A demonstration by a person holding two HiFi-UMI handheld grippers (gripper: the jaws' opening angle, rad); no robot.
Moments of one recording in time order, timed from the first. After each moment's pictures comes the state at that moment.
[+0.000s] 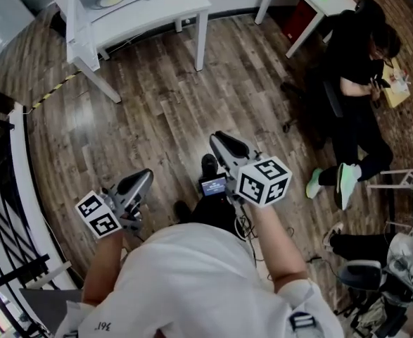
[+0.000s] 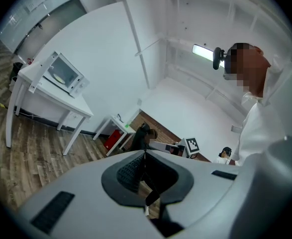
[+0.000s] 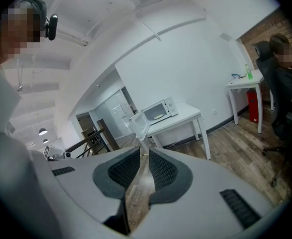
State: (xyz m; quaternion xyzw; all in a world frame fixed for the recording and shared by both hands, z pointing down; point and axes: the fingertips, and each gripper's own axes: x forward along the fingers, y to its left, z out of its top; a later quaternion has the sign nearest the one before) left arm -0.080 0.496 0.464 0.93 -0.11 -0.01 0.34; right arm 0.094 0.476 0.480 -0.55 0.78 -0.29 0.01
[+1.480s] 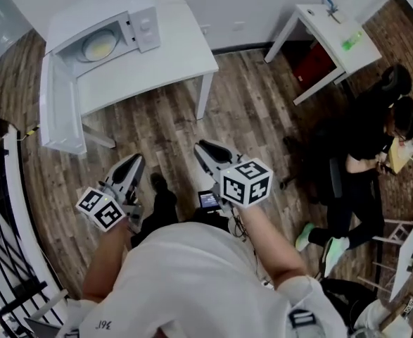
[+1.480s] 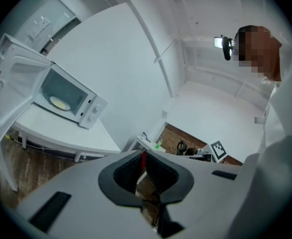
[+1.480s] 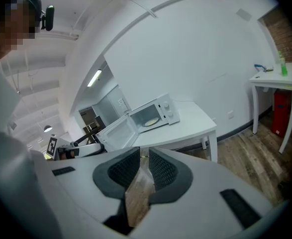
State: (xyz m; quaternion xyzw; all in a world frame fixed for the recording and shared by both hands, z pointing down) left arm 0.058 0.084 0.476 0.92 -0.25 -0.03 0.29; right arm 0.204 0.097 0.503 -0.50 0.81 -0.31 -0.03
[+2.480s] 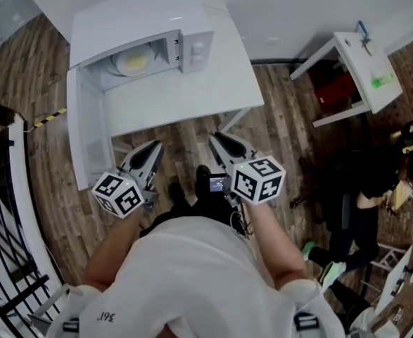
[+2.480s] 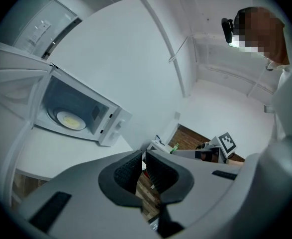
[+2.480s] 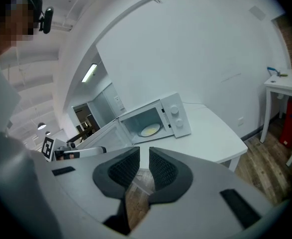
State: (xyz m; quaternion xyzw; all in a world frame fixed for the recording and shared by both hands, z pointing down) left arm 0.002 -0.121 0.471 0.91 -0.29 -0.01 0.29; right arm 0.136 -0.110 0.482 -0.50 0.81 -0.30 -0.05
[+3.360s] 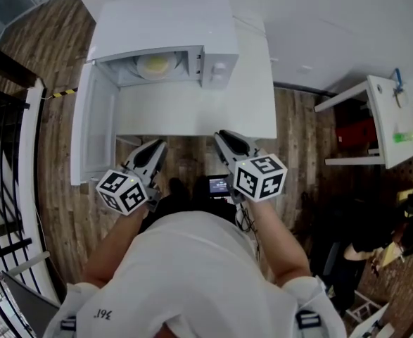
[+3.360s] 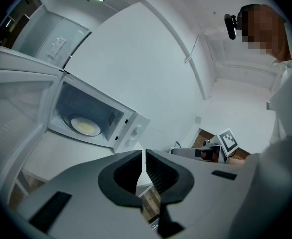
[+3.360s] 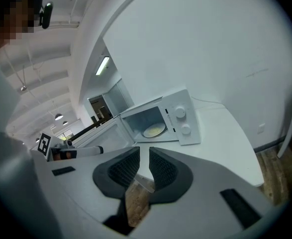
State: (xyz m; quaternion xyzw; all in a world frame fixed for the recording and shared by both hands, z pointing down) left arm 0.021 -0.179 0.480 0.86 -0.41 -0.01 0.30; right arm 0.158 -0.204 0.494 -0.41 0.86 -0.30 -0.09
